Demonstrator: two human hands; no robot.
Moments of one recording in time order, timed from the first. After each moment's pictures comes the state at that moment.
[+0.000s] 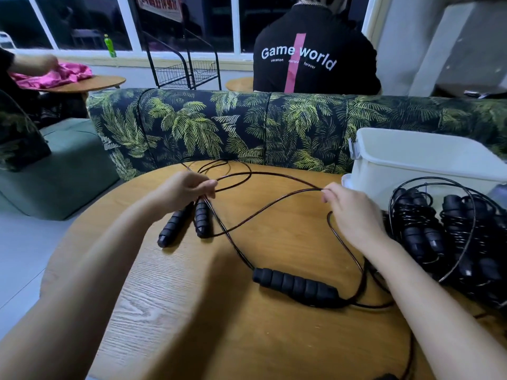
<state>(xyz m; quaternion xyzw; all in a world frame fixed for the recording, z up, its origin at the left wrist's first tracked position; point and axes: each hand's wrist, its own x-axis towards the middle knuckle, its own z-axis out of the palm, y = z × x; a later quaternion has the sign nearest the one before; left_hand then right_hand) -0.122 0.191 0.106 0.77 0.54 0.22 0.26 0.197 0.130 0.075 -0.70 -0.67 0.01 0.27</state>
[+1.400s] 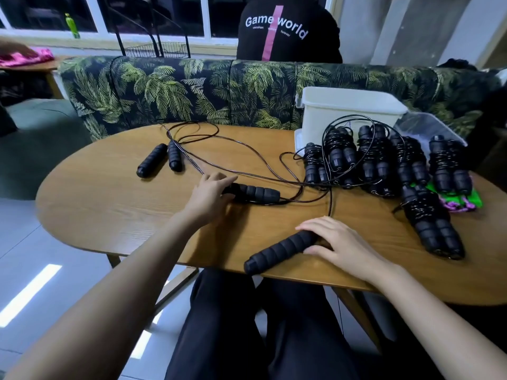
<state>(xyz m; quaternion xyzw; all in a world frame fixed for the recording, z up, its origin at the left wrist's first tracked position) -0.025 0.050 -0.019 0.82 0.52 0.21 0.09 0.266 -0.096 -0.025 -0.55 -0.81 0.10 0.16</state>
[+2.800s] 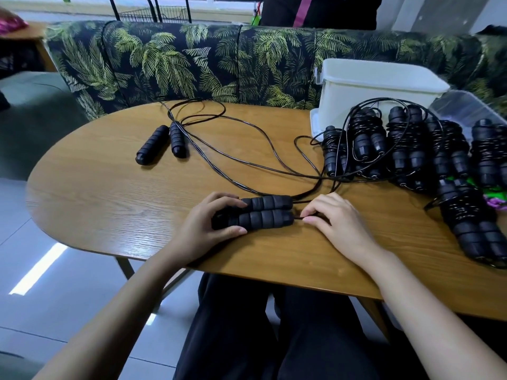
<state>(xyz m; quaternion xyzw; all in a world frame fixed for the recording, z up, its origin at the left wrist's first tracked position) -0.067 -0.002 -0.043 0.82 0.38 0.32 0.29 0.233 -0.045 -0.037 -0.57 -0.77 0.06 0.28</state>
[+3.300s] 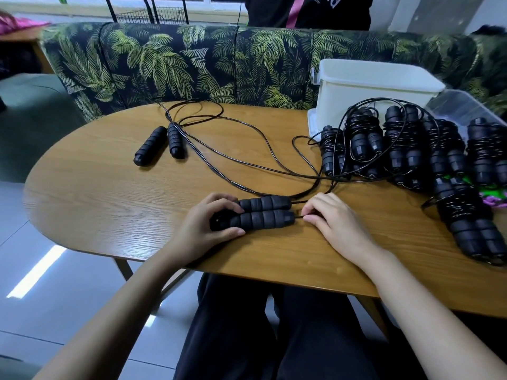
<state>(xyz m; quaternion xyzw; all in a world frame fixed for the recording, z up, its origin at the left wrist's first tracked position) -0.066 -0.003 -0.044 0.81 0.37 0.33 0.30 0.231 -0.046 -0.036 -0.58 -0.77 0.06 0.25</state>
